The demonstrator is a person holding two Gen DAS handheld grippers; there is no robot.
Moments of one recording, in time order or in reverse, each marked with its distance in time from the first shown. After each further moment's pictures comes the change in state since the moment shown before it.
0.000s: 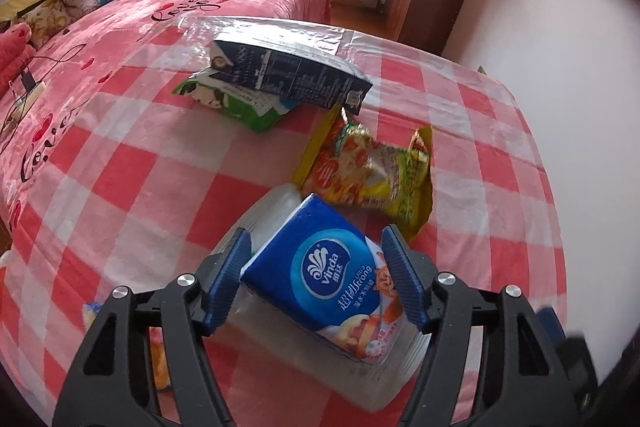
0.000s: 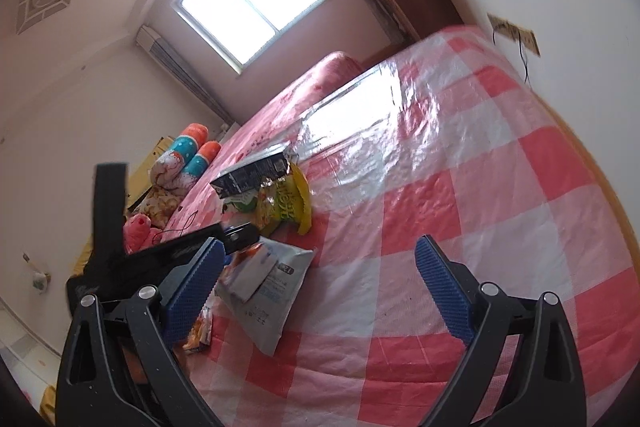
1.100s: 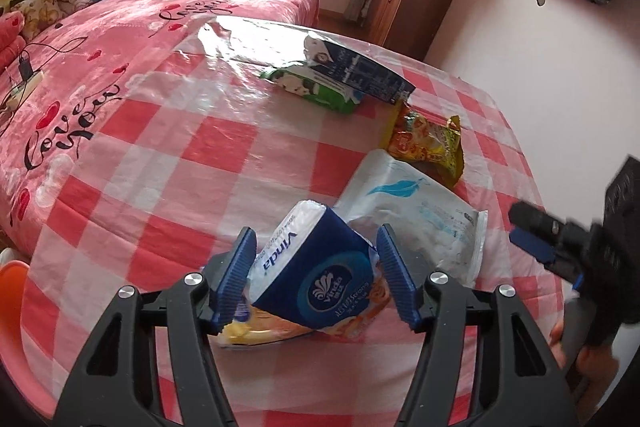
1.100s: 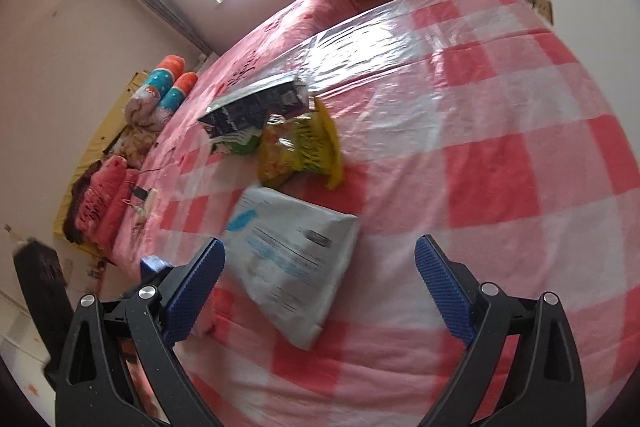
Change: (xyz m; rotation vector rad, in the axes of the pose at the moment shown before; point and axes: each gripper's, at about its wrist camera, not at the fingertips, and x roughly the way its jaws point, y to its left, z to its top) left arm -0.050 0.107 -0.036 -0.001 -0.052 -0.127; right arm 0.061 0.051 0.006 -0.049 0.264 -0.102
